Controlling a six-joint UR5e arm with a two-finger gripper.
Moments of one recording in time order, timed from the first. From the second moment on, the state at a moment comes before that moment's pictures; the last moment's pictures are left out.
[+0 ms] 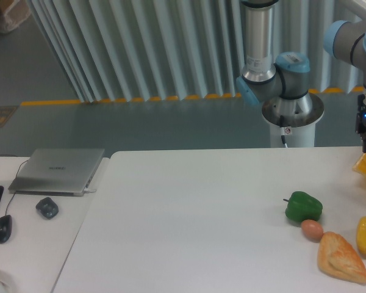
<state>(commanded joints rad) 2.62 -1.72 -1.54 -1.31 1.59 1.66</state>
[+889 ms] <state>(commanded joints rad) 2.62 -1.72 -1.55 -1.31 1.59 1.66</state>
